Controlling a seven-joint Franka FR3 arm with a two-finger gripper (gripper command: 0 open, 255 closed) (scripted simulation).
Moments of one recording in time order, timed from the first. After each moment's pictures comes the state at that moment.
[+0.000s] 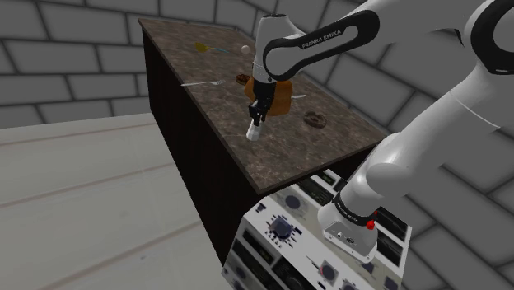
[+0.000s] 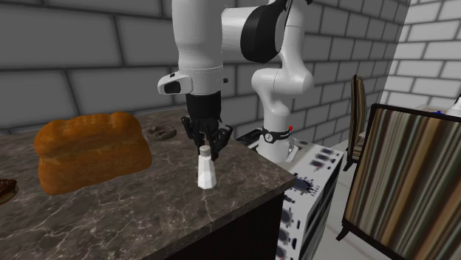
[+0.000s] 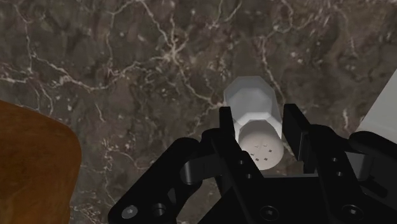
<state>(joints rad) 0.00 -0.18 0.10 -2.44 -0.06 2.15 0.00</state>
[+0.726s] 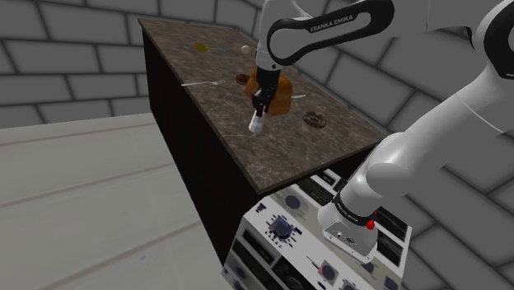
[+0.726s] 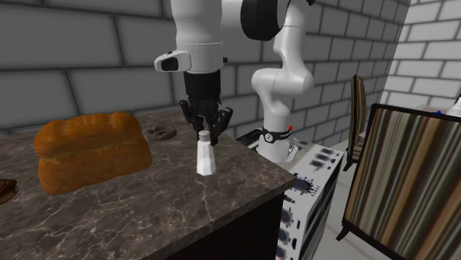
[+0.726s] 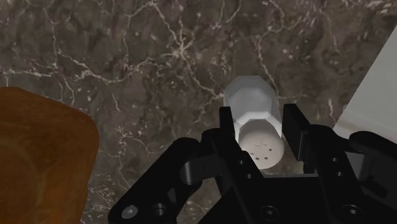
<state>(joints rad) 0.01 -0.24 0.10 -2.38 -0.06 2.03 -0.02</state>
